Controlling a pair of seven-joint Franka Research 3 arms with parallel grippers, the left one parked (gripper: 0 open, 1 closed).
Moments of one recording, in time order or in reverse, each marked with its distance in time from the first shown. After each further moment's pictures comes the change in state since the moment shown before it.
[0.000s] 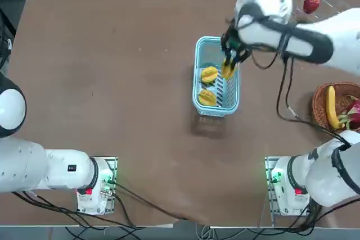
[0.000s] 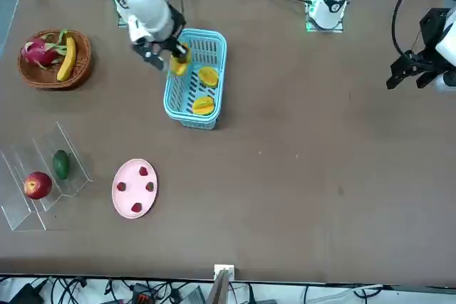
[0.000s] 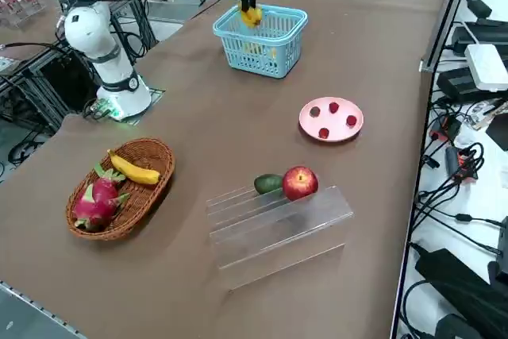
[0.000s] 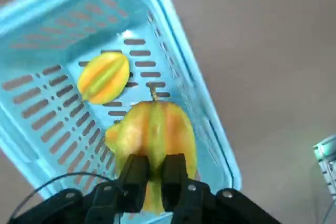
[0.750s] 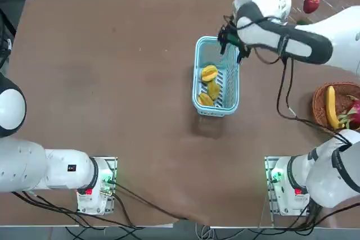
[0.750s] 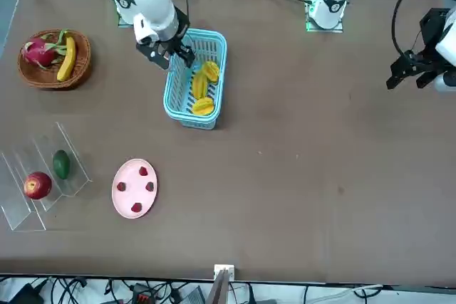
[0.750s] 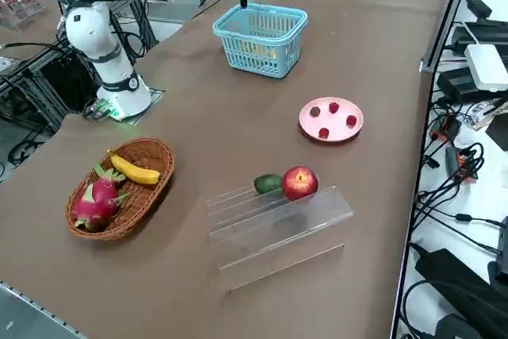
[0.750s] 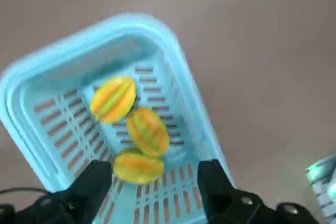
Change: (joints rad) arm -0.012 -0.004 -0.035 0.120 -0.109 -0.081 -0.008
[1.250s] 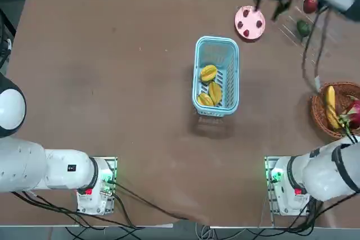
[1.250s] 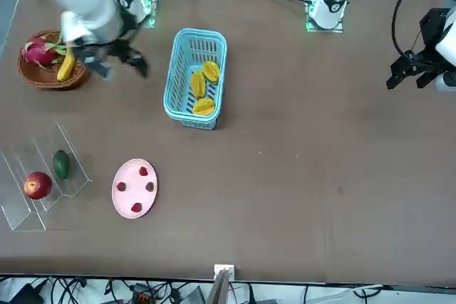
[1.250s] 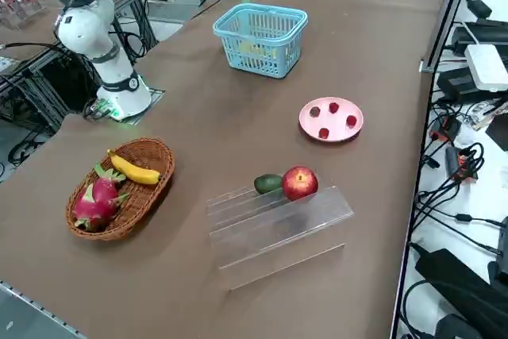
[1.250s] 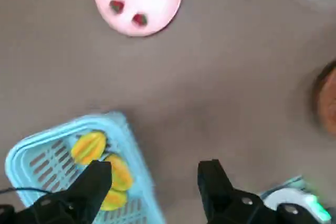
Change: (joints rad) arm -0.336 -0.001 -0.026 0.299 -0.040 -0.305 -0.448
